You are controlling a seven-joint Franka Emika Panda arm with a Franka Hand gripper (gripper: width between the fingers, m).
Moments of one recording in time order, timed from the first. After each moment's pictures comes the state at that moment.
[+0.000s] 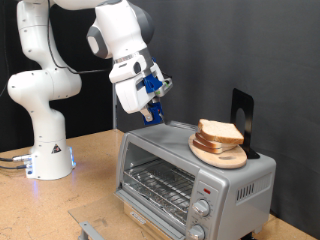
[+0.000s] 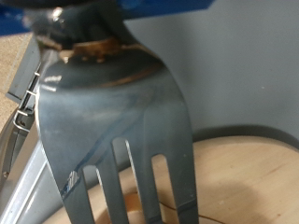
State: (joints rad) arm 0.09 -0.31 0.06 -2.45 0.39 2.42 0.13
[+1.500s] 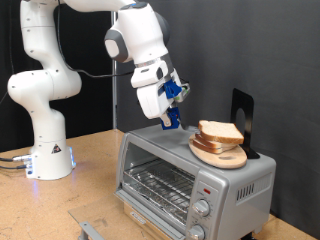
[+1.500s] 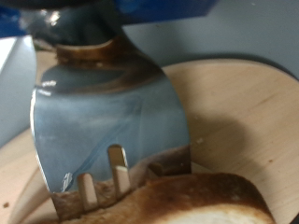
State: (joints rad) arm 0.09 -0.18 0.13 -2.34 0.36 2.42 0.21
